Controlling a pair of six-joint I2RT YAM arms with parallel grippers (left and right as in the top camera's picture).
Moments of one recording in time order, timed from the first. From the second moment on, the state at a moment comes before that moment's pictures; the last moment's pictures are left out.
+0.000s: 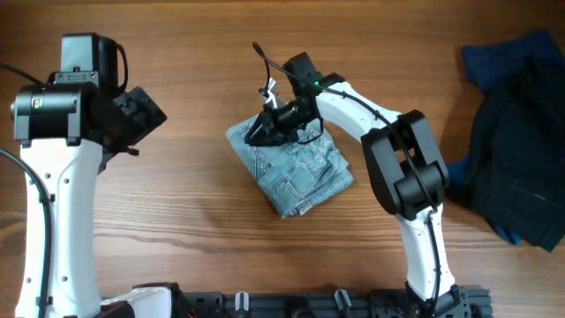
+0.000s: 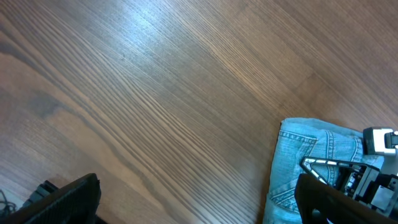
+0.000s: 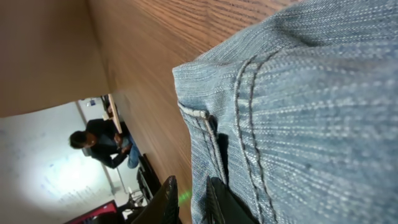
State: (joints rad) left arm 0.02 1.45 1.65 -1.48 -0.17 -0.69; right arm 0.49 2.32 1.65 -0.63 -0.99 0.41
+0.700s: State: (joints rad) left arm 0.02 1.45 1.65 -1.49 -0.17 -0.69; right arm 0.48 1.79 1.60 -1.03 -0.76 0.23
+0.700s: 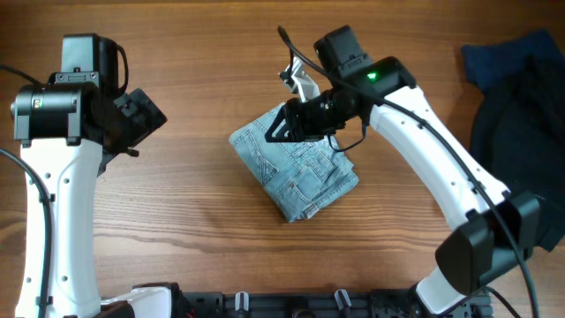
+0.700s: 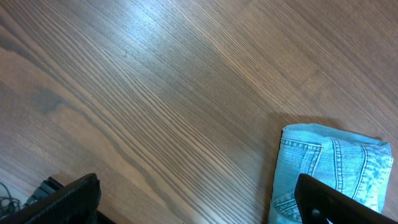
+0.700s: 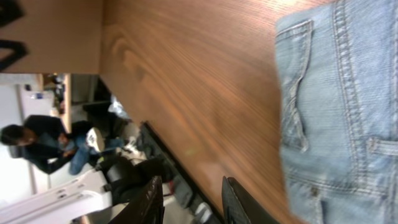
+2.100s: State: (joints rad) left arm 0.02 1.45 1.65 -1.49 -0.17 -0.69; right arm 0.40 1.65 1.04 -0.52 -1.00 0.18
